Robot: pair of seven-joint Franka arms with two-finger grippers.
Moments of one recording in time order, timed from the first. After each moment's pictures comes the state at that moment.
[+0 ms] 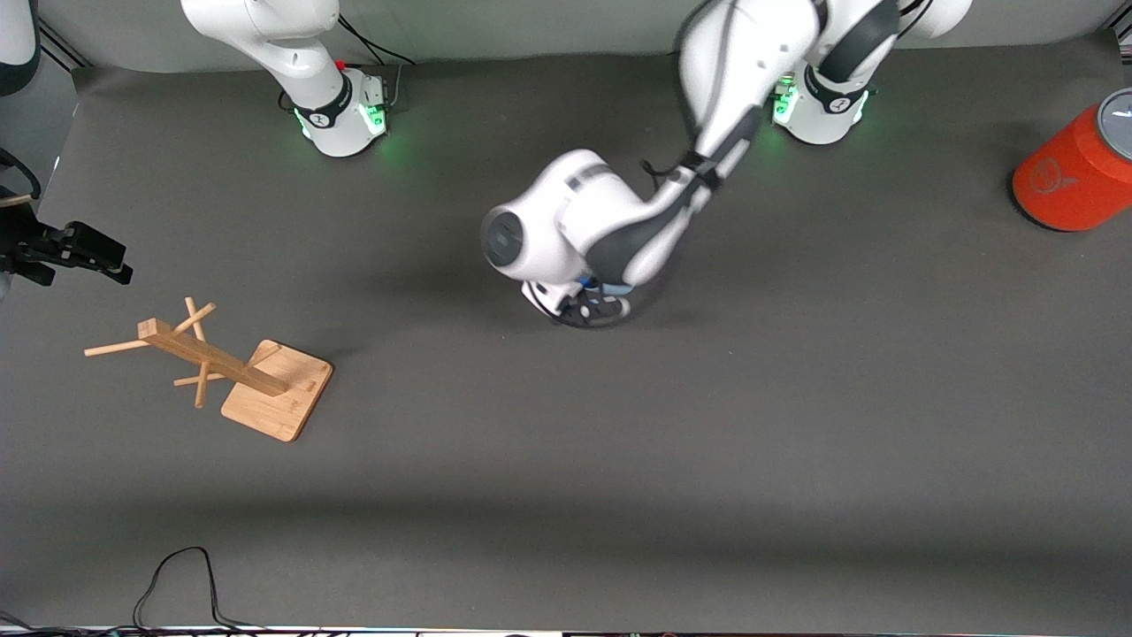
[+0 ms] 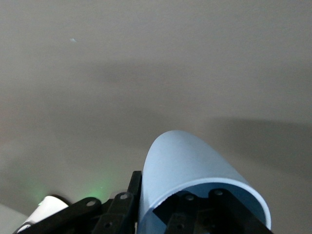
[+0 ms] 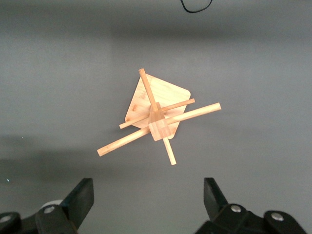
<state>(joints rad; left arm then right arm) -0.60 0.82 -0.27 -1.08 0.13 1.40 -0.85 0.01 -0.01 -0.07 -1.62 -0.04 1.63 -0.05</state>
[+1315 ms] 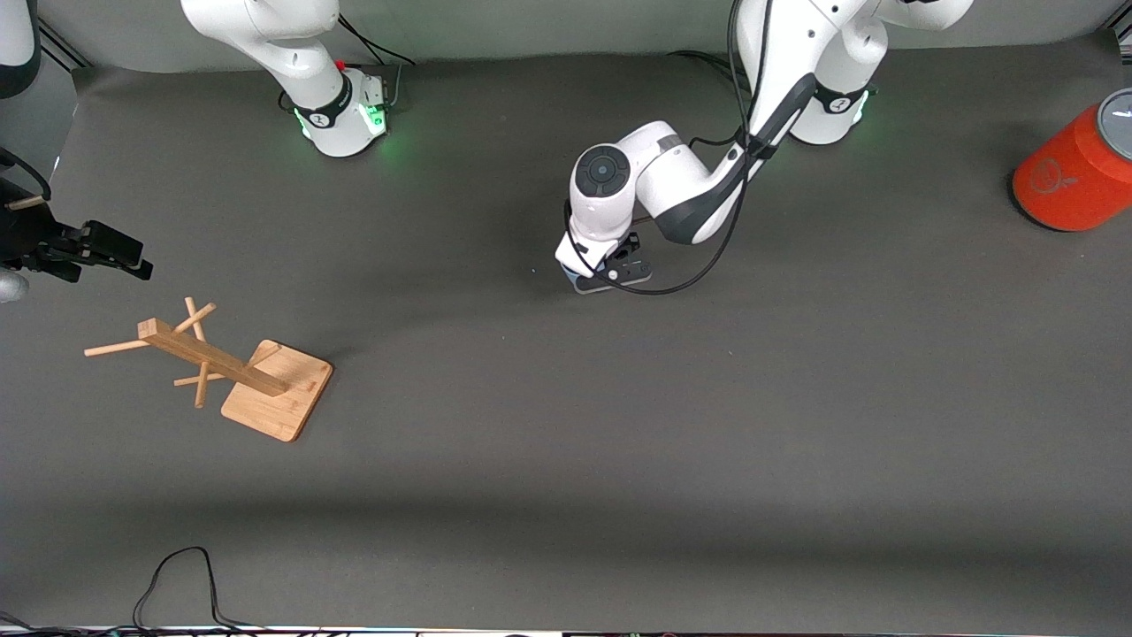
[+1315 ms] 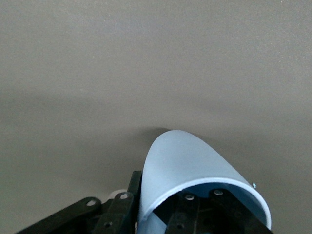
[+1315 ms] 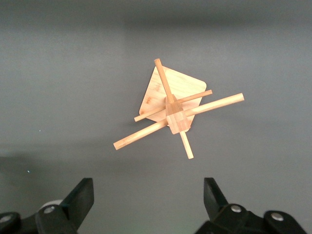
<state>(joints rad) -0.47 0.51 -0.43 -1.90 0.15 2.30 -1.18 0.00 0.00 -0.07 -1.62 0.02 1.61 -0.04</state>
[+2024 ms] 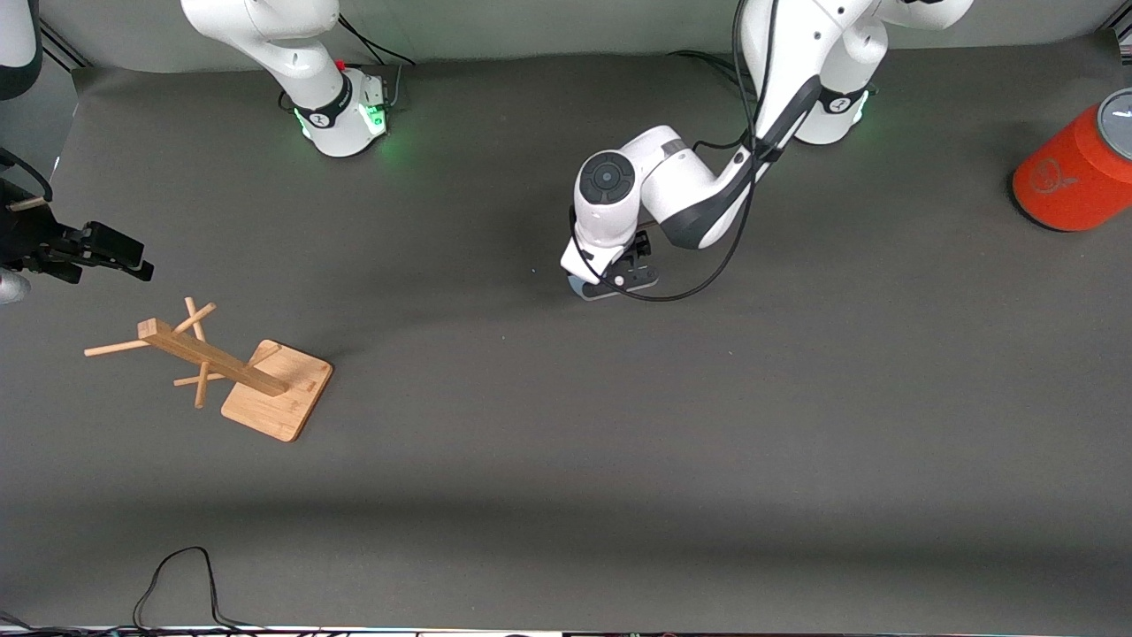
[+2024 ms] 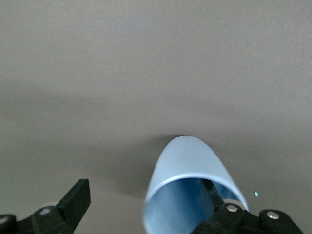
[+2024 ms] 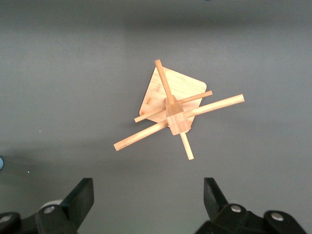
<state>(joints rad) -0.45 0.48 -0.42 -1.86 0.15 2.20 -1.18 0.00 0.00 -0.06 -1.62 0.02 1.61 -0.04</state>
